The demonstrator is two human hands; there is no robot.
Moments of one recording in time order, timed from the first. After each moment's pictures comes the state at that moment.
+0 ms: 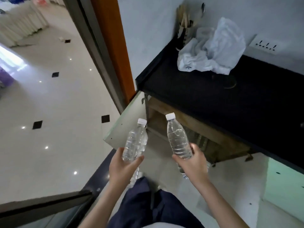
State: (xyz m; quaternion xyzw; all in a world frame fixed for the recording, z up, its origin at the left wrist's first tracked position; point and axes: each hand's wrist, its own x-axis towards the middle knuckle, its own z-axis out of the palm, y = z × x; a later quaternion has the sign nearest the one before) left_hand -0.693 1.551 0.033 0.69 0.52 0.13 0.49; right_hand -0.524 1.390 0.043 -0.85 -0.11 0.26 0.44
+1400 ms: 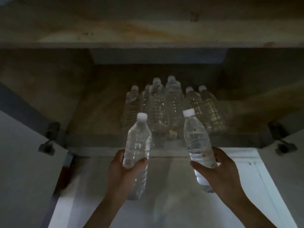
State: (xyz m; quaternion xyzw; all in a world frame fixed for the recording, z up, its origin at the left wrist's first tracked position) left_hand -0.393 1.608 -0.713 0.71 0.32 -0.03 0.62; right_hand -0.350 1.365 -0.696 -0.84 0.10 0.10 0.52
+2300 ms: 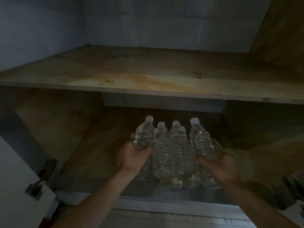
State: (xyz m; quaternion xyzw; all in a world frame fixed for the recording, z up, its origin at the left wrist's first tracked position) left_hand -0.235 1.639 -0.691 0.83 0.20 0.08 0.51; right_hand -0.200 1.382 -0.692 -0.82 0.04 0.01 0.57
